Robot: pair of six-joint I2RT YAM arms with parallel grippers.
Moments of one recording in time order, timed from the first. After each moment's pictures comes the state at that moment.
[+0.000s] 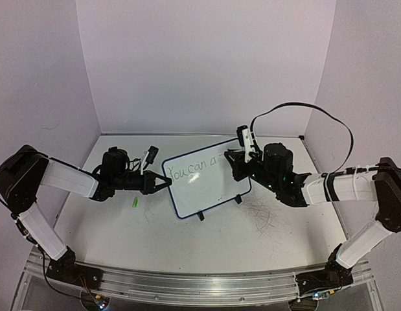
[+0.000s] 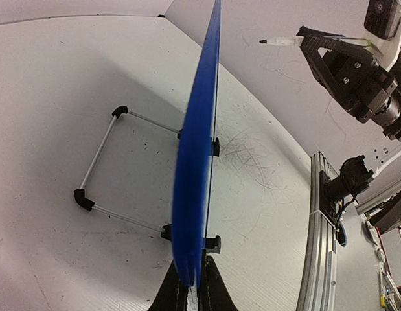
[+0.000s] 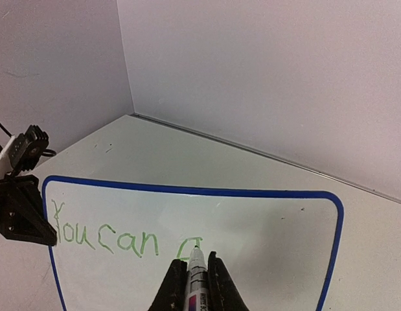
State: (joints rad) left arm -0.53 1.62 0.68 0.55 0.70 -0.33; right arm 0.79 1.53 0.82 0.58 0.14 0.07
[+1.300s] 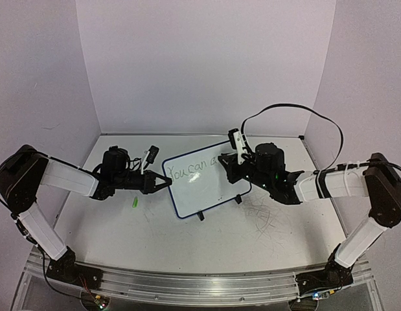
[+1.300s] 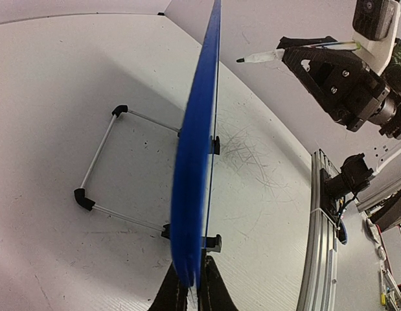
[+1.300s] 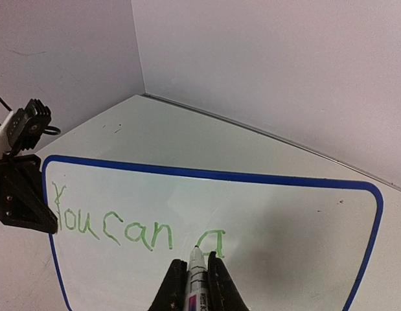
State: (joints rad) left arm -0.53 1.62 0.69 0.52 0.71 -0.31; right arm 0.79 1.61 0.87 0.53 0.09 0.07
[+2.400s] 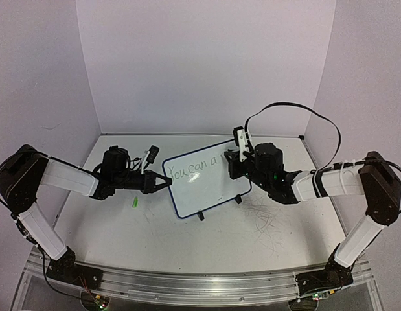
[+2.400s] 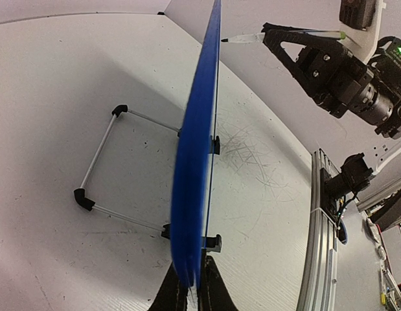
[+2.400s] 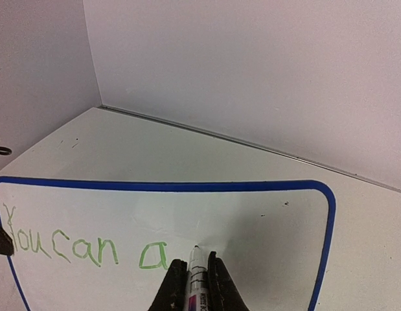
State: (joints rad) left arm -0.53 1.62 0.70 0.51 0.71 -0.31; right arm 0.78 1.65 0.88 0.57 0.24 0.07
